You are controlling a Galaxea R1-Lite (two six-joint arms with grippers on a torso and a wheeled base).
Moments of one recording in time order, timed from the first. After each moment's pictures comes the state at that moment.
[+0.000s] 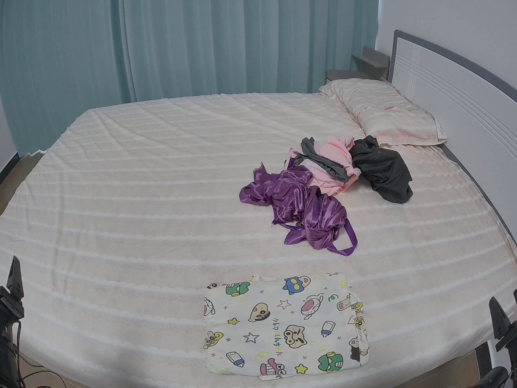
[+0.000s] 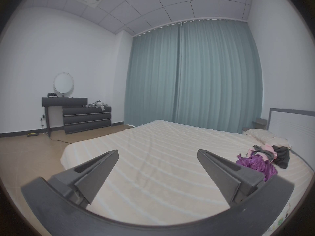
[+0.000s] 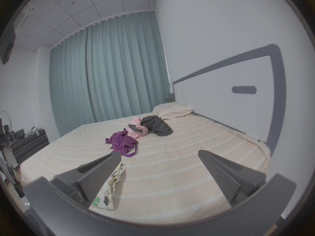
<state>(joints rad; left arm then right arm) -0.27 0.63 -0.05 -0.59 0.83 -0.14 0.14 0.29 -0.02 -0.20 -0.21 0.17</state>
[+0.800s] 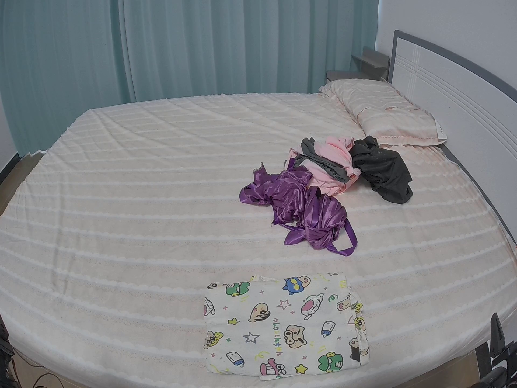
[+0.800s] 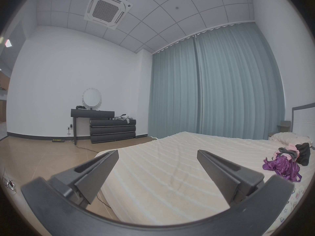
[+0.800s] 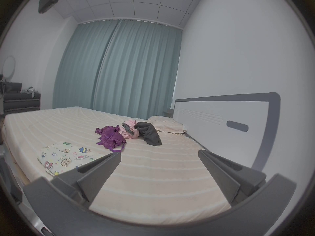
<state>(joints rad) 0.03 0.07 -0.02 -0.23 0.78 -0.01 0.00 0.01 -0.02 -0.07 -0.13 -0.20</state>
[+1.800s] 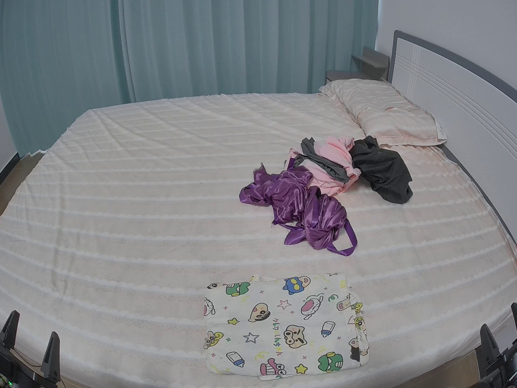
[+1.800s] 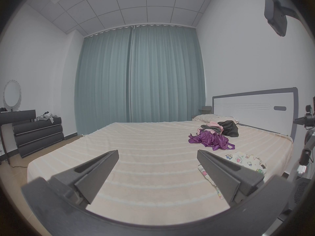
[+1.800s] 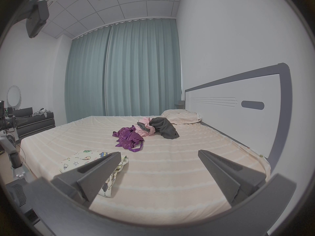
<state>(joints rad) 0.00 0.01 -0.02 -0.06 0.03 0.02 0.00 0.01 -0.02 0.00 0.01 0.00</state>
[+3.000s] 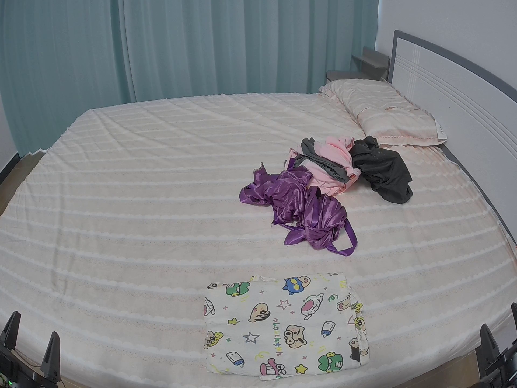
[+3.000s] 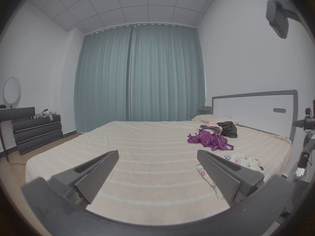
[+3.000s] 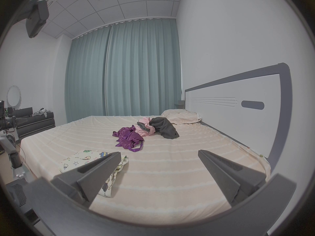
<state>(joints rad) -0.01 0.02 -0.02 -0.06 0.02 0.00 0.00 0.01 -0.02 0.00 0.01 0.00</state>
